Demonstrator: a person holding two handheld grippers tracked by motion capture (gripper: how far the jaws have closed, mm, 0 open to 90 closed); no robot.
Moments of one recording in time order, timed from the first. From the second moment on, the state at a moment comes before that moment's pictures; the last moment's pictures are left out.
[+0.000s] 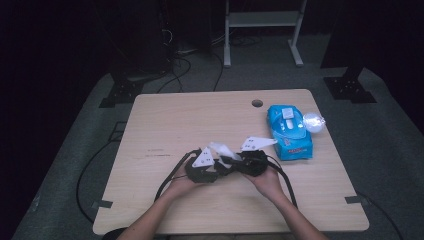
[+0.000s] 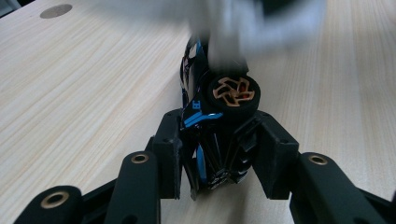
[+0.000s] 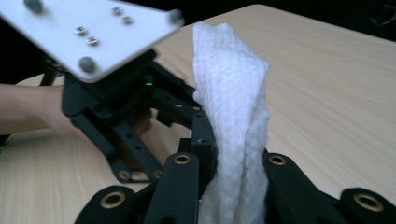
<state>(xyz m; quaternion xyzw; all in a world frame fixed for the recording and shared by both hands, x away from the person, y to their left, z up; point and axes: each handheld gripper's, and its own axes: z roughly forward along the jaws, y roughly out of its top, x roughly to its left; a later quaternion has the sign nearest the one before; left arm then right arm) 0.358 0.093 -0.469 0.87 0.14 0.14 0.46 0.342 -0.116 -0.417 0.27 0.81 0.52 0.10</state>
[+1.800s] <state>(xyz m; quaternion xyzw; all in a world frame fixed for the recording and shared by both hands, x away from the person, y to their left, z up) 0.360 0.098 -0.466 0.87 0.13 0.14 0.45 0.364 -0.173 -0.427 0.34 0.80 0.47 0.16</state>
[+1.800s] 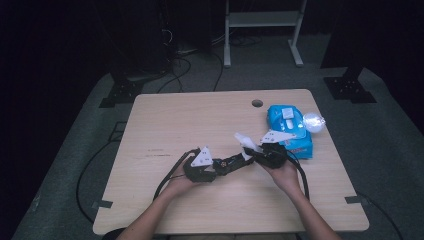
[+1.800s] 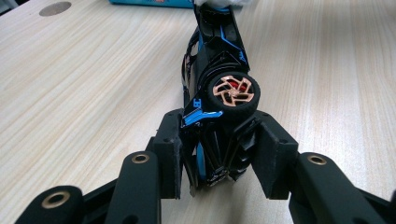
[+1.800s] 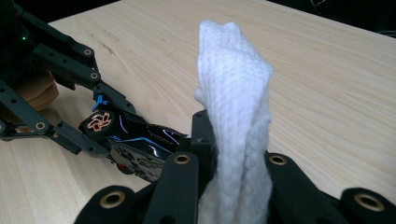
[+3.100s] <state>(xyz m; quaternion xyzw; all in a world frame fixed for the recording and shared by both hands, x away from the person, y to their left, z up) 0.375 0.089 -0.463 0.88 0.15 0.12 0.43 0.366 -0.195 -0.429 0.35 0.78 0.50 0.13</state>
